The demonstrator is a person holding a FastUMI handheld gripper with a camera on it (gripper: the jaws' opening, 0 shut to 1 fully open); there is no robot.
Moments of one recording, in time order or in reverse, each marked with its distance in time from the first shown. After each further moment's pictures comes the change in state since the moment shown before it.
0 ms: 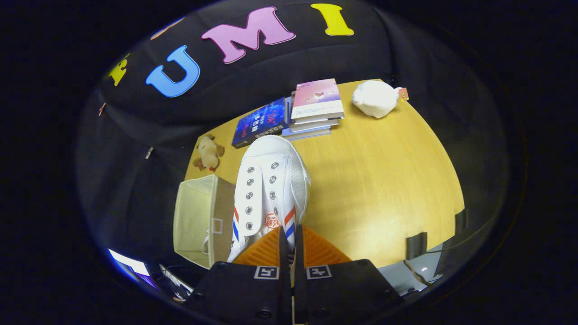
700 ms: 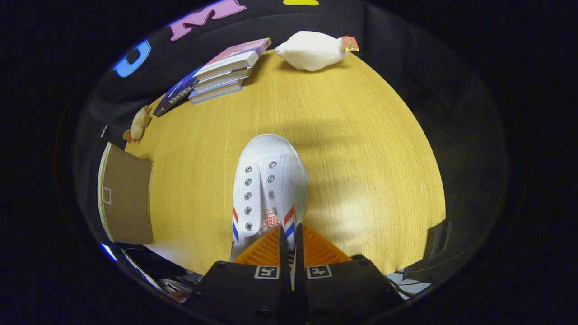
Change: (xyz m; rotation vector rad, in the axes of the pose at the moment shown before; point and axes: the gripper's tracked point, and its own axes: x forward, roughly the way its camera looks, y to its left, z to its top) arm 0.063 -0.254 -0.043 -0.087 0.142 -0.248
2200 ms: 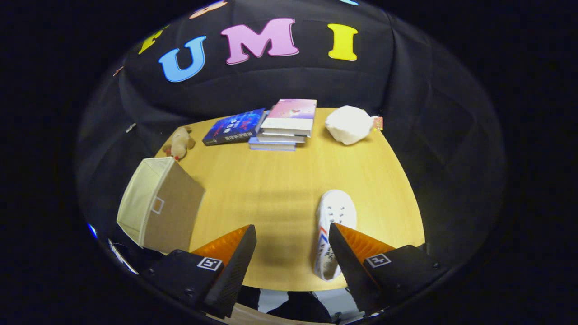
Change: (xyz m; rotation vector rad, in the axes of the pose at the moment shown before) arm -0.081 0.065 0.041 -0.148 -0.311 -0.012
